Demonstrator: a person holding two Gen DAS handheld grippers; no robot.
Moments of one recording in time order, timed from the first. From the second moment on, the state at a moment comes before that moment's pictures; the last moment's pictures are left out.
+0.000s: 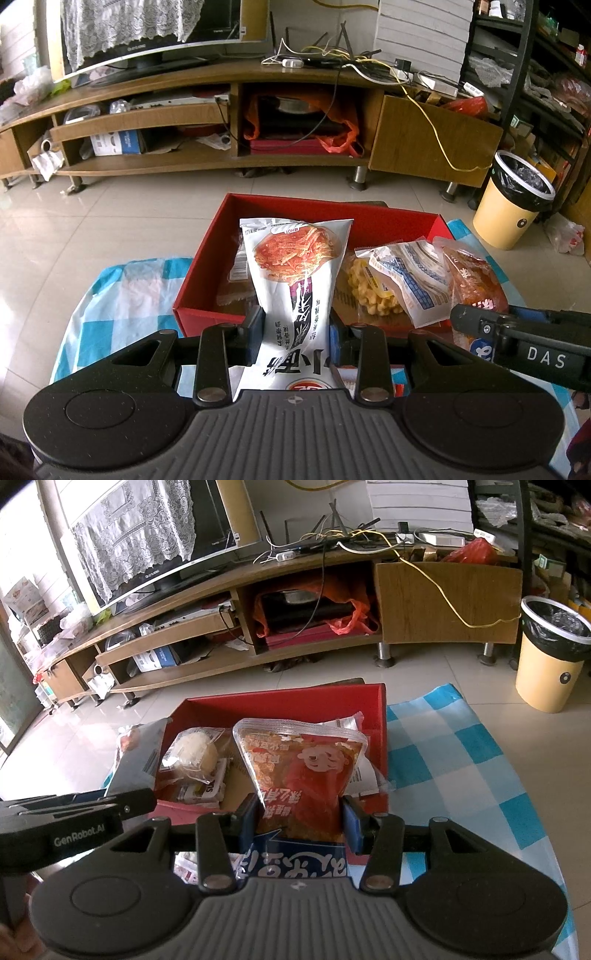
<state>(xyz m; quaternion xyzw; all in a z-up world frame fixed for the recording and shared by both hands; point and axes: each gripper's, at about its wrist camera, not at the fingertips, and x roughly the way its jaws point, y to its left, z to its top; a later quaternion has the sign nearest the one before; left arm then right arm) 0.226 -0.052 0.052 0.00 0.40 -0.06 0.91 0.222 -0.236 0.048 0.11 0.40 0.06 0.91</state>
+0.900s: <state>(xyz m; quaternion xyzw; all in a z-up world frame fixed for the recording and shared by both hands) 0.242 -0.053 0.046 0.00 0.41 -0.06 0.91 0.239 -0.229 0.049 0.11 0.40 0.07 0.91</state>
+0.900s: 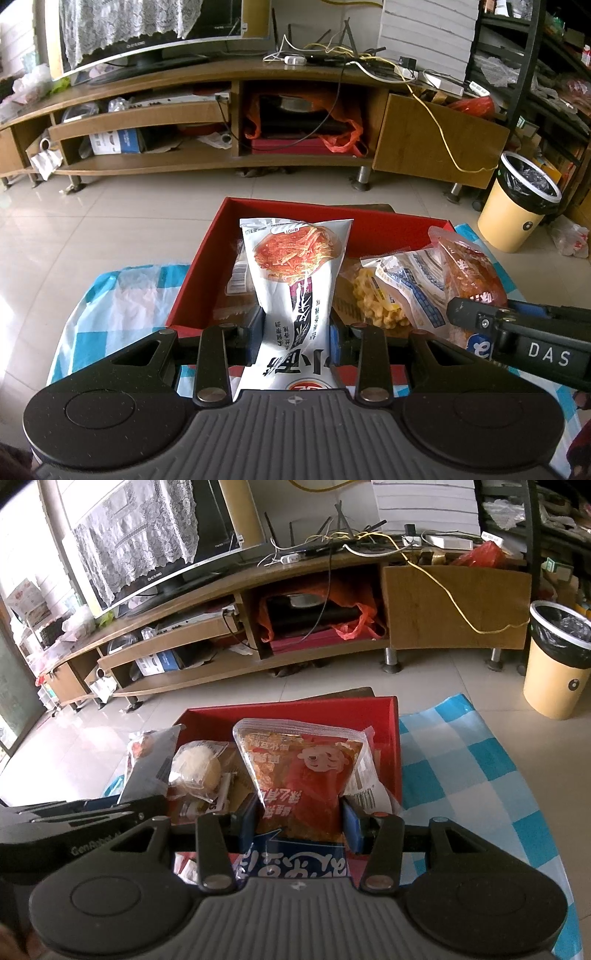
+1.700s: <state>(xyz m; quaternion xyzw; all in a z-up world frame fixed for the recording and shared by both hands) 0.252 -0.055 0.043 0.00 0.41 -0.05 0.91 0.249 -0.231 0.051 0.11 0.39 0.07 0.91</state>
